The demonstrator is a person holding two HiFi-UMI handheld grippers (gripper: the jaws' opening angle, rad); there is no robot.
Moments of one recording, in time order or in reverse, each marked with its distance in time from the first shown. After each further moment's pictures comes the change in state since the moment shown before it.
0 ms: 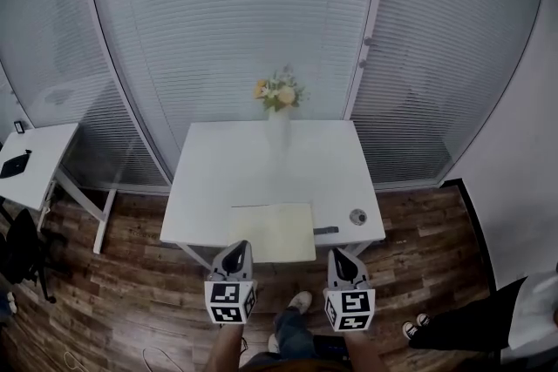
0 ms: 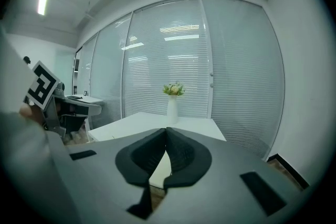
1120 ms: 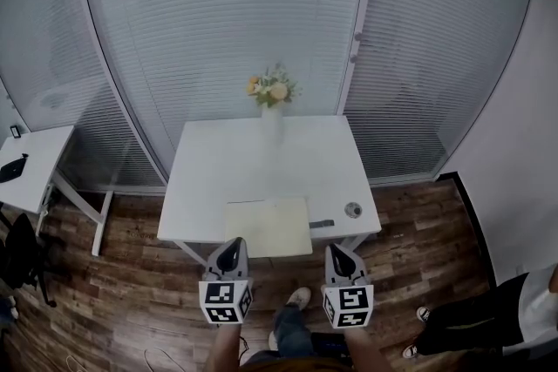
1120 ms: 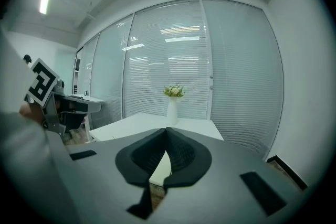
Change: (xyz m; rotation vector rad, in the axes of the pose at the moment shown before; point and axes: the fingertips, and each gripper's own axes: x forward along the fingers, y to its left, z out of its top) left arm -0.014 -0.005 0.008 -0.011 -0.039 -0.004; right arm -0.013 0.002 0.003 -0.010 -0.014 -0.003
